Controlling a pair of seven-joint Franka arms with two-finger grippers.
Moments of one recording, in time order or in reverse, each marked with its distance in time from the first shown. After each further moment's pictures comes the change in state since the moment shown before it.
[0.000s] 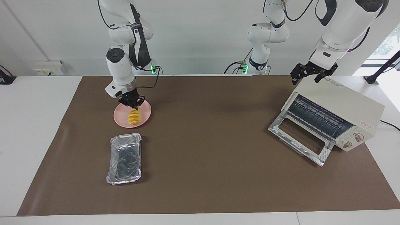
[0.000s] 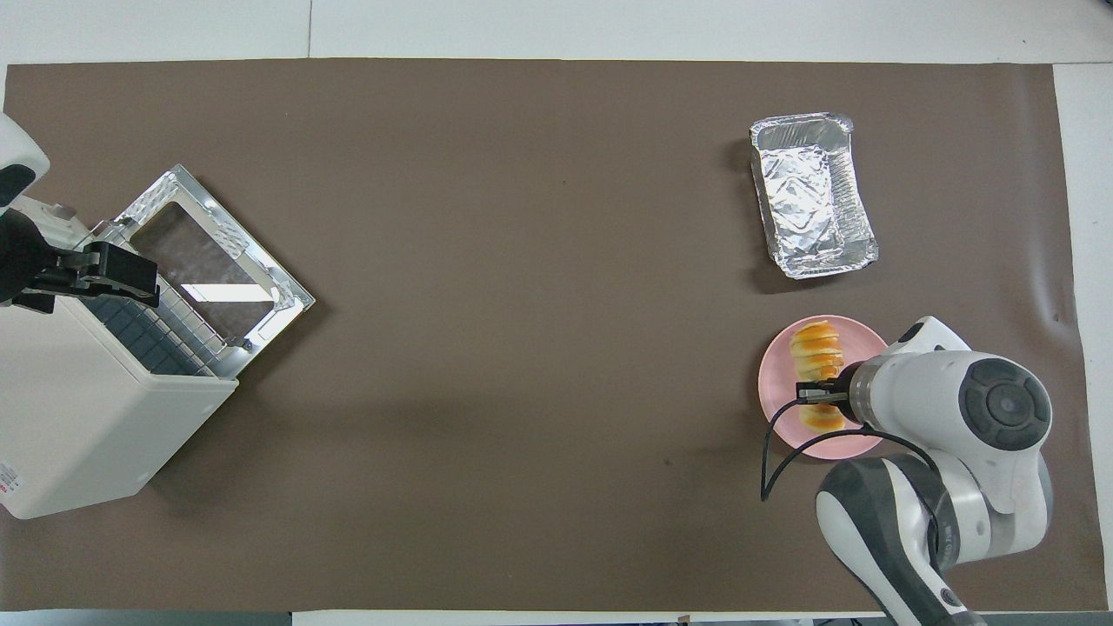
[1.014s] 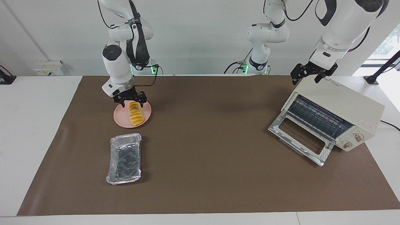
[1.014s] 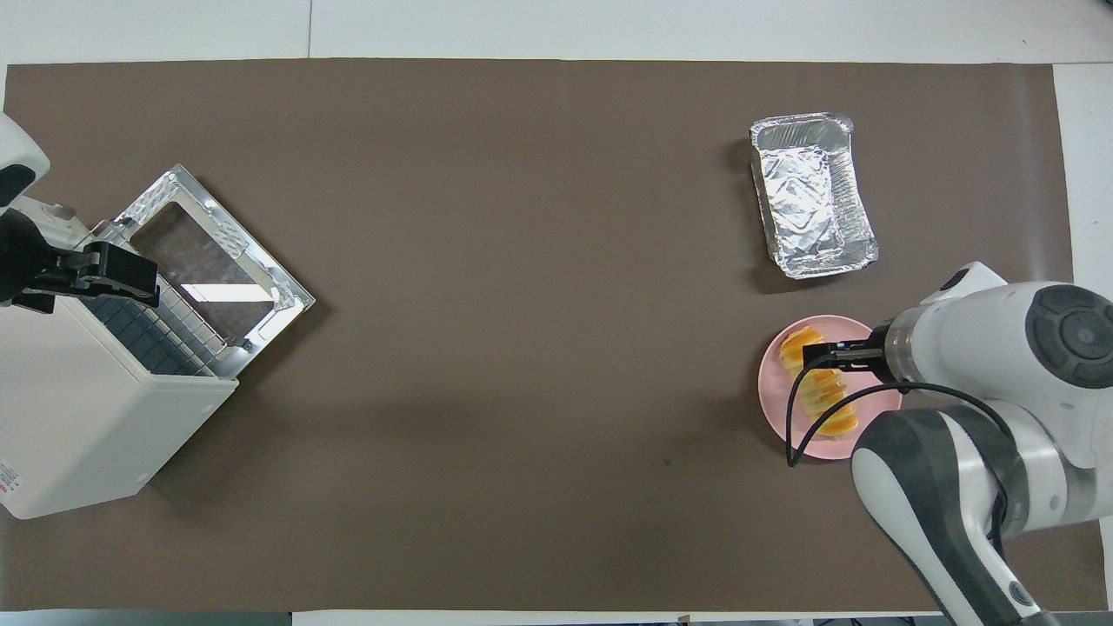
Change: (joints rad) left arm 0.000 0.000 0.000 0.000 0.000 0.000 0.000; right arm -0.009 0.000 -0.002 0.292 0.000 -0.320 0.000
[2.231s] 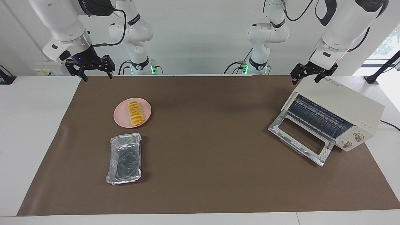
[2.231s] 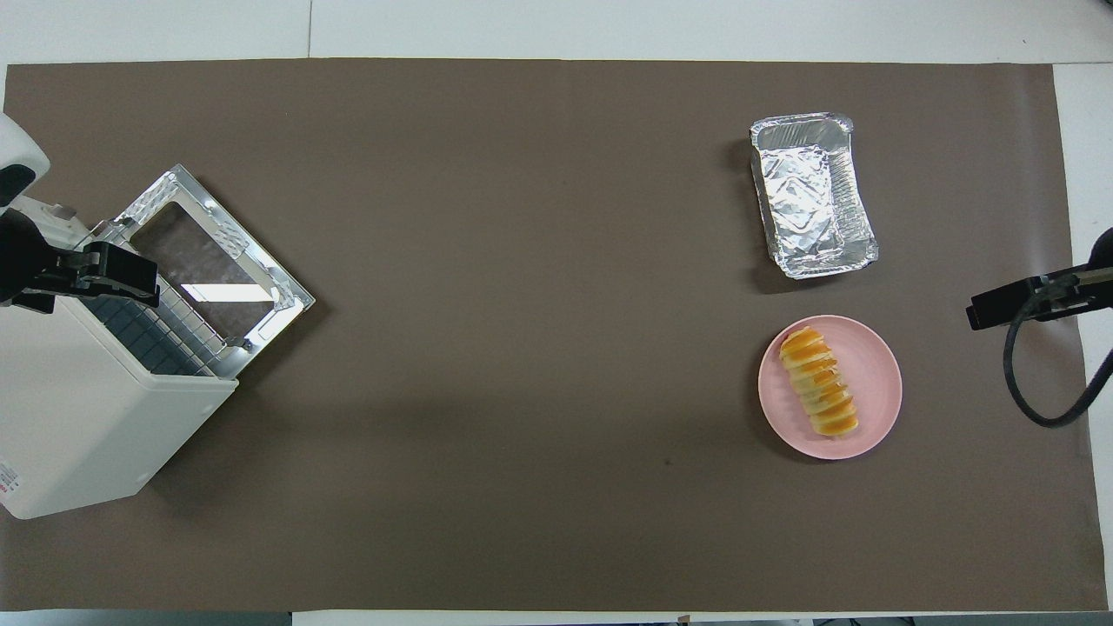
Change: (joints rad) left arm 0.000 0.000 0.000 0.000 0.000 0.000 0.000; right arm -0.112 0.114 -0.006 0.624 0.022 -0.609 -0.308
